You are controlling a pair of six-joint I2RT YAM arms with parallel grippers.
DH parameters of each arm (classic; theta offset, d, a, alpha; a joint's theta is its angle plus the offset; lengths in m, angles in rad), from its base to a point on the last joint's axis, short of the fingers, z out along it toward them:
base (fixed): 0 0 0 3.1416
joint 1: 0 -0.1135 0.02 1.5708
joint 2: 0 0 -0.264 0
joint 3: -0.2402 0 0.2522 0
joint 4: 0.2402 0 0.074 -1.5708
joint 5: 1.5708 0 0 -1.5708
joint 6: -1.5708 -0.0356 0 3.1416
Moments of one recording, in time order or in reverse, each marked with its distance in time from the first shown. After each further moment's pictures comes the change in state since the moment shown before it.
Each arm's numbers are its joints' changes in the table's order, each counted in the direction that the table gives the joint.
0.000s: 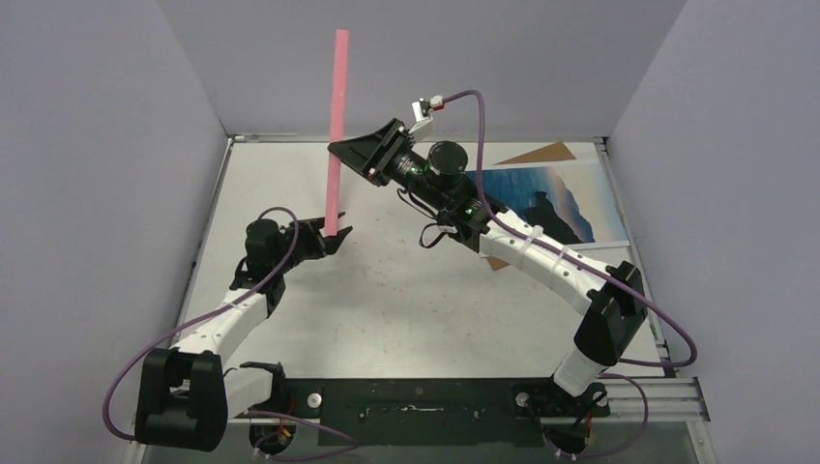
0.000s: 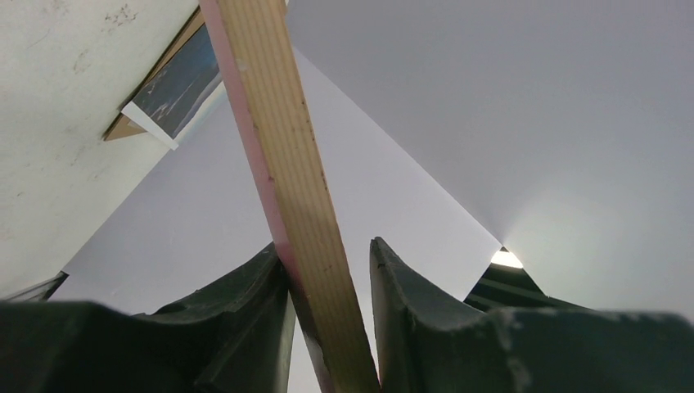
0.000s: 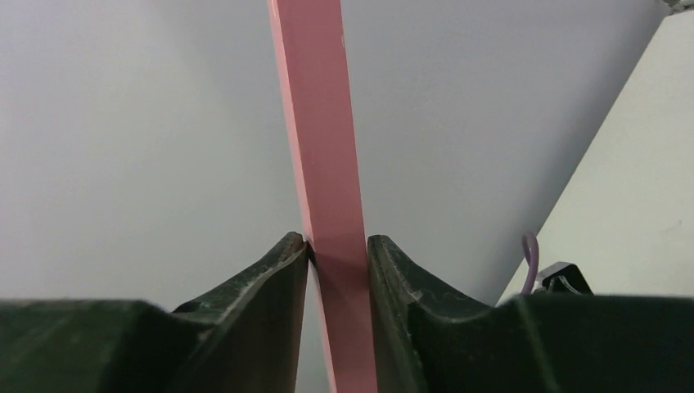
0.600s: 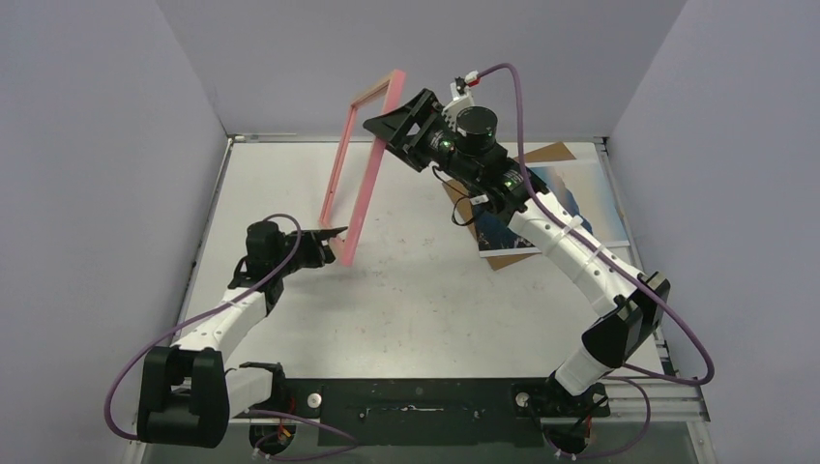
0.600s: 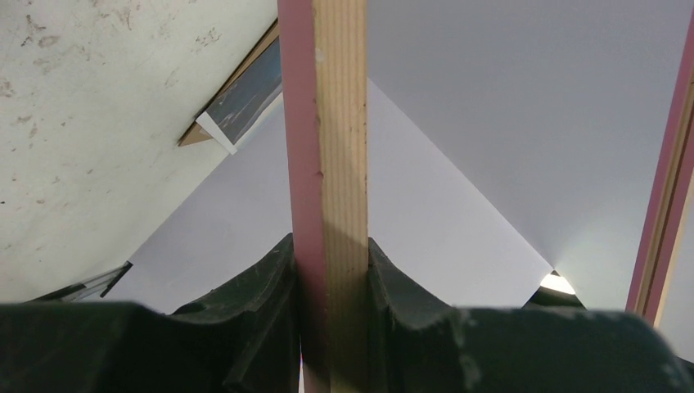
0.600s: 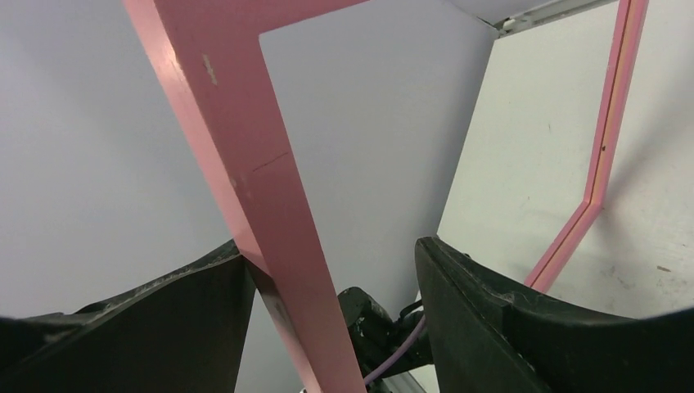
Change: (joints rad) left arm -0.024 0.011 -0.002 0.148 0.053 -0.126; right arm 0.138 -0.059 -0.163 0.464 0.005 0.065
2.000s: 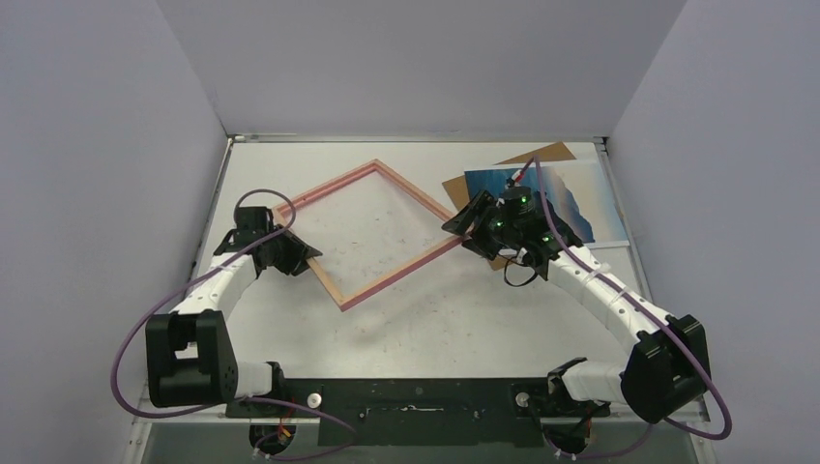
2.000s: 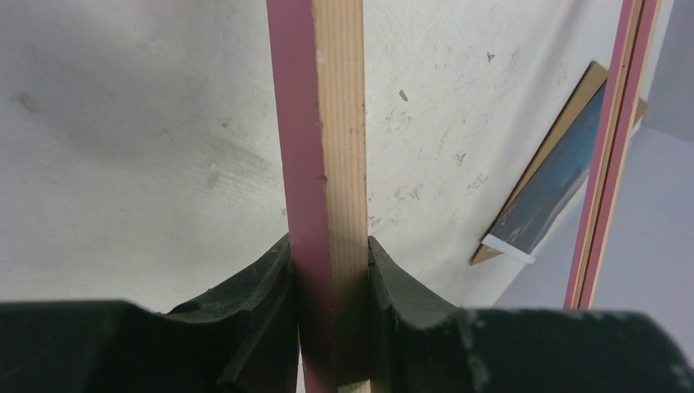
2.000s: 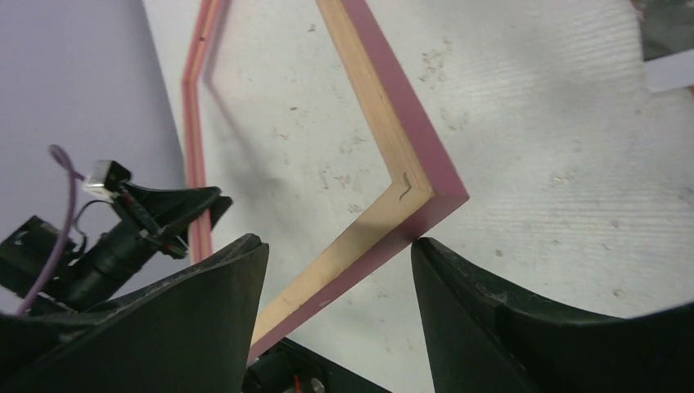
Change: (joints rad) left arm -0.137 0.172 -0.255 0.570 -0.218 -0.983; right arm 0.237 -0.333 0.745 0.169 -0.055 0.078
